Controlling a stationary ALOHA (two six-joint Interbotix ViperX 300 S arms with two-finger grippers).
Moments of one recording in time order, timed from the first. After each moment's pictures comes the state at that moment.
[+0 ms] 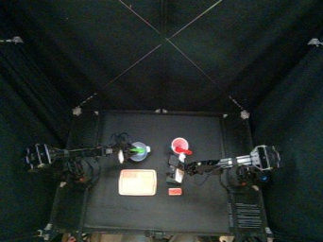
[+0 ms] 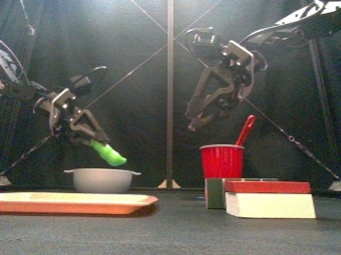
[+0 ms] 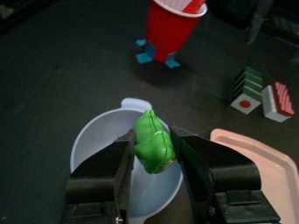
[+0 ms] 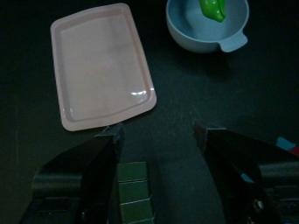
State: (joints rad) left arm 0.50 -0.30 1.19 0.46 -0.50 -0.54; right arm 0.02 -0.13 0.69 -0.89 0.15 1.08
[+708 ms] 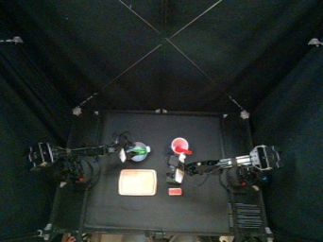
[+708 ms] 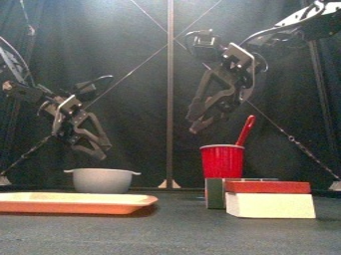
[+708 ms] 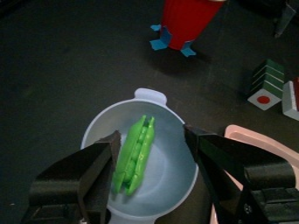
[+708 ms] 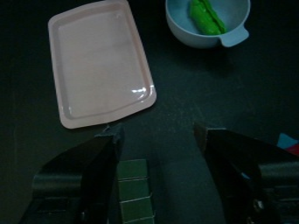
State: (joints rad) left arm 0.48 -0.27 1.16 0.44 -0.43 -0.54; right arm 0.02 -0.12 0.70 -0.88 0.15 1.08
